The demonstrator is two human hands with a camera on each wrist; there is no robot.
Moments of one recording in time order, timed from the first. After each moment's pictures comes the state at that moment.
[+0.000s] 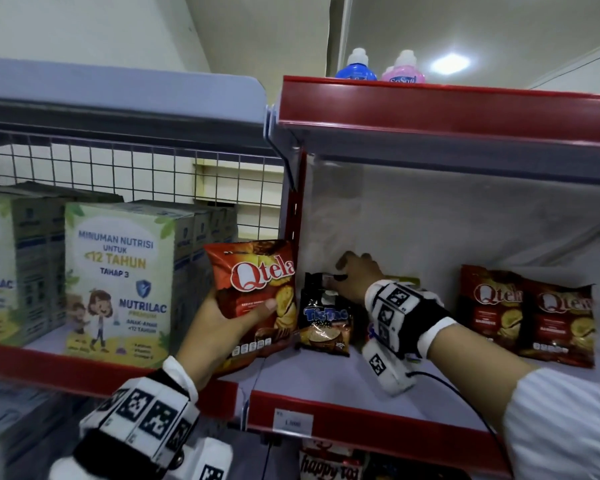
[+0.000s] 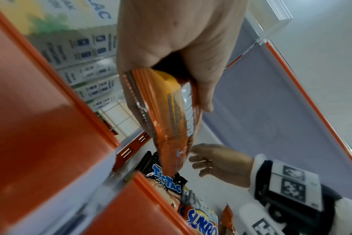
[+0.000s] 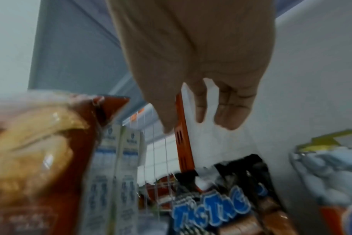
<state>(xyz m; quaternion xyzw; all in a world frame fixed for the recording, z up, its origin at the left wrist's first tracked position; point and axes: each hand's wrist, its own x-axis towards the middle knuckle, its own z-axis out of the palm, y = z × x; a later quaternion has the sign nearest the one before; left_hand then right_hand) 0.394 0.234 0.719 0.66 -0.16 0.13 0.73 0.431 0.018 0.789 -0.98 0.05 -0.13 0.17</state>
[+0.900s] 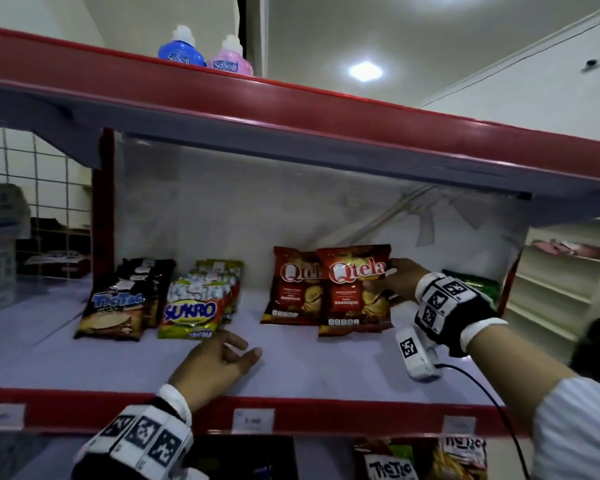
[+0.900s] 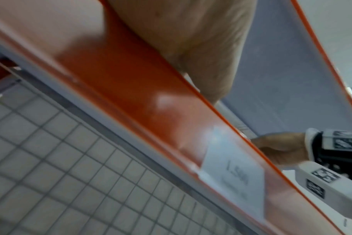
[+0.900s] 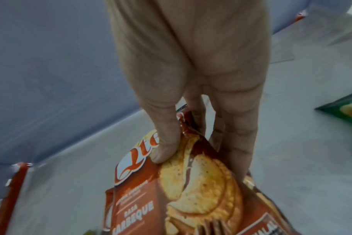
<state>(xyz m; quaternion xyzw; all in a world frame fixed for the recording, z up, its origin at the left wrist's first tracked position) 0.329 -0.055 0.674 0.84 -0.17 0.00 0.51 0.291 -0.360 0.802 -0.88 0.17 -0.12 0.42</state>
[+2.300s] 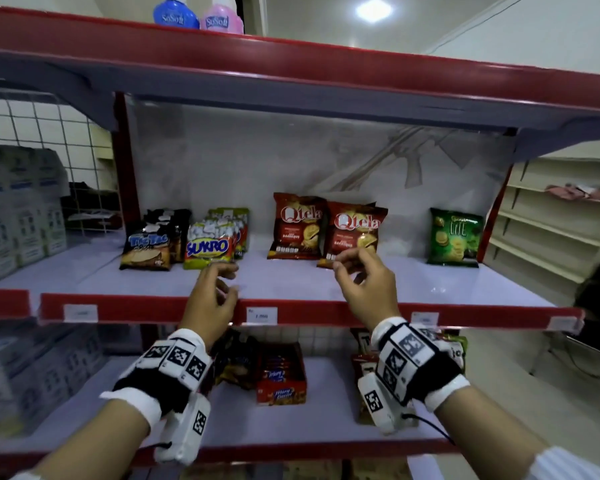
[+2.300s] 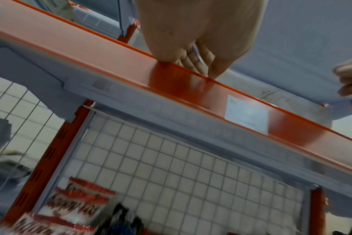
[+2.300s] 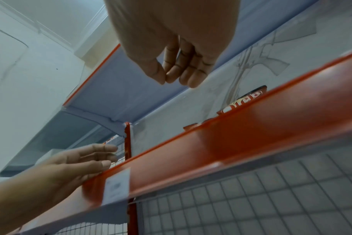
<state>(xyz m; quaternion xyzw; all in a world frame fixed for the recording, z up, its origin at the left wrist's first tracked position) 0.272 -0.025 0.645 0.80 -0.24 0.24 0.50 0.177 -0.252 0.690 -0.81 -0.03 -0.46 0.37</state>
